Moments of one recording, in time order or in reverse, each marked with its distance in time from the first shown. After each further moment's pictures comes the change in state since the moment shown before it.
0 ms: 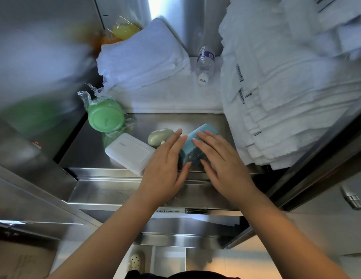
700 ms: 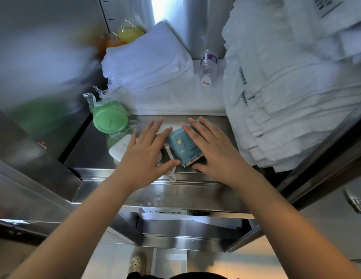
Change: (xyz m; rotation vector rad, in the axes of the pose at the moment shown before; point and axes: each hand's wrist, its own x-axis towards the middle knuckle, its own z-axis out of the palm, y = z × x) left_hand 0.020 -0.040 -0.045 0.236 -0.371 -0.090; right_hand 0.040 0.006 0.001 -0.152 -0.331 0.027
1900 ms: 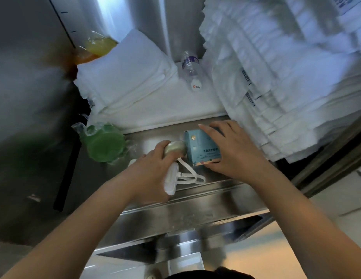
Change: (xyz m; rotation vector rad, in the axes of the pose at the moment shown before) left_hand 0.033 -0.058 0.000 -0.001 -0.337 0.301; right_hand 0.021 -0.017 -0.016 -0.083 0.026 0.357
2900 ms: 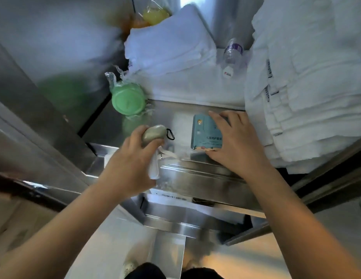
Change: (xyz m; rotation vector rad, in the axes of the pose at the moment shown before) left_hand -0.073 0.088 0.010 0.077 0.277 -0.500; right_hand -0.011 0.018 -0.005 0.059 0.012 -0.169
